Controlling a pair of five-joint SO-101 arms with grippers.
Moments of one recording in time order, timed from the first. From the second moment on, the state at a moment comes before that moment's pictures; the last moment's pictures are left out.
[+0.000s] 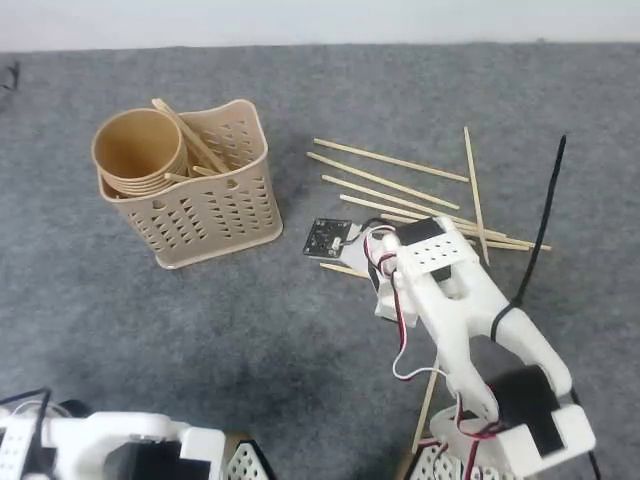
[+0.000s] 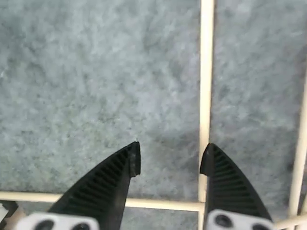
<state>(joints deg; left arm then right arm) -89.7 -29.9 73.1 40.1 -20.7 -22.9 -7.6 38.5 65.6 50.3</state>
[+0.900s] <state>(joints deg) -89.7 -29.9 73.1 40.1 -20.7 -18.8 -3.3 36.6 62.4 53.6</state>
